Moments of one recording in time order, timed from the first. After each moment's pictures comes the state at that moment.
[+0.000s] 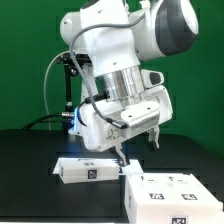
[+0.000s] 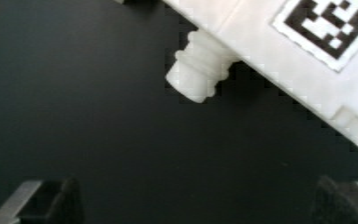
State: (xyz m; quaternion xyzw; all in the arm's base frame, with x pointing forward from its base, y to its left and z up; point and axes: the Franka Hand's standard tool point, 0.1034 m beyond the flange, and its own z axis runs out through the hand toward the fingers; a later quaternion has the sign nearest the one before) arm 0.488 0.049 0.070 -0.31 0.94 0.13 0.07
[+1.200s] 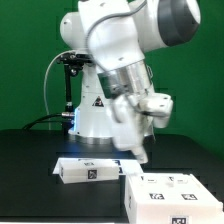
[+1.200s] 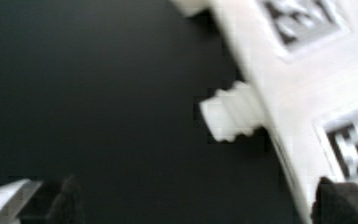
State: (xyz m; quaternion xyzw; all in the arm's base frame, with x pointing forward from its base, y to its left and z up) arm 0.499 0.063 0.084 -0.59 0.79 0.15 0.08
